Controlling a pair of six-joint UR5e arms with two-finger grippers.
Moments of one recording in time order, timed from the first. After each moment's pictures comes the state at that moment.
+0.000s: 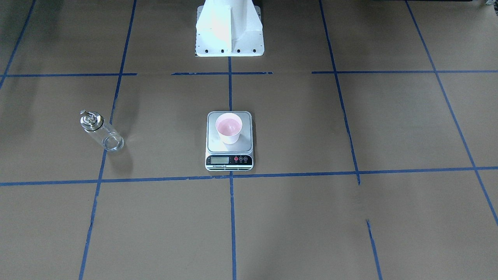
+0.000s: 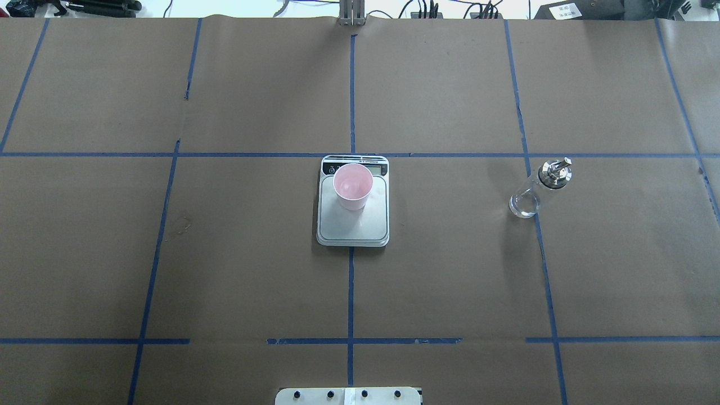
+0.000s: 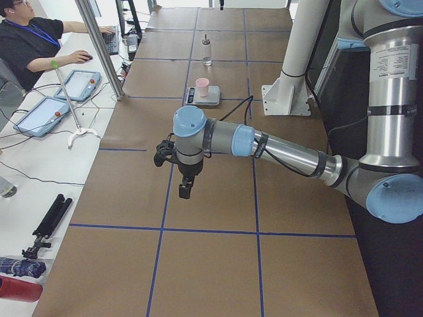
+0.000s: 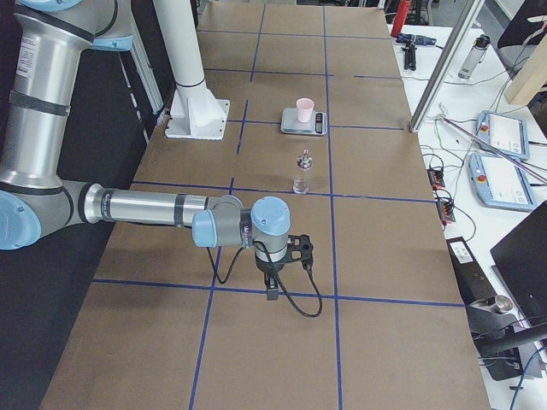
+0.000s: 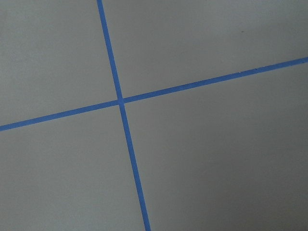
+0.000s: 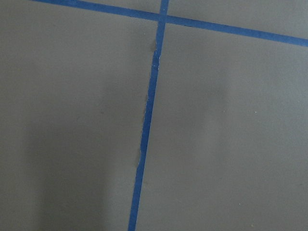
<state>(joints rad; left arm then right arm) -1.53 -1.50 -1.94 -1.41 -2.33 0.09 1.48 -1.85 1.79 -1.42 2.27 -0.02</state>
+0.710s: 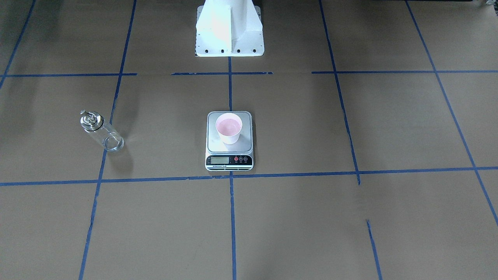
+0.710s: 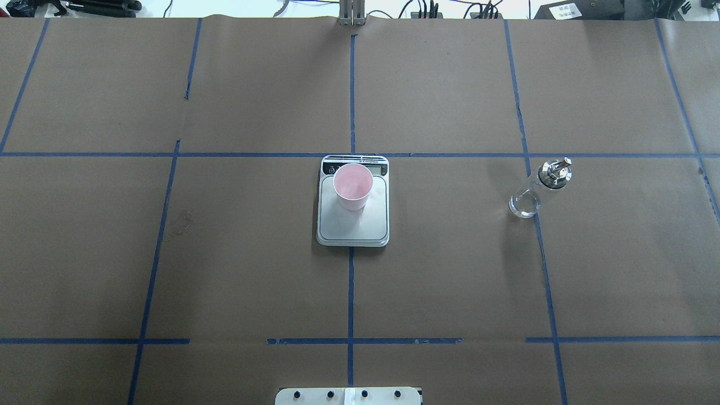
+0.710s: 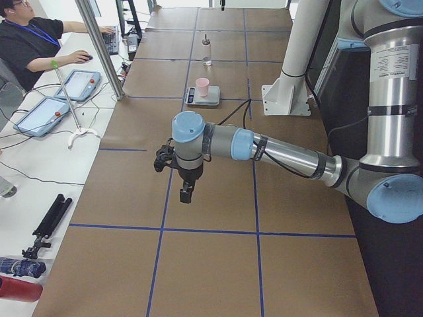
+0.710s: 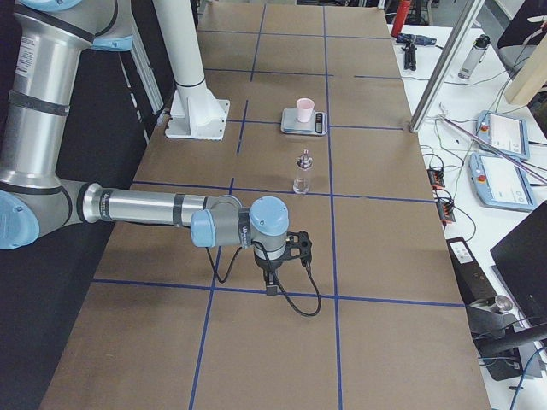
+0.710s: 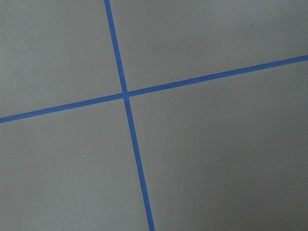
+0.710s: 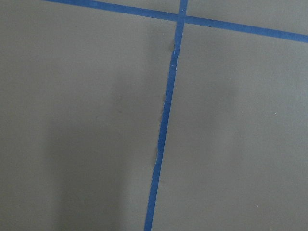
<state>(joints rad) -1.53 -1.50 -1.90 -1.42 -2.33 0.09 1.48 -1.85 1.80 -1.43 2.33 -0.02</state>
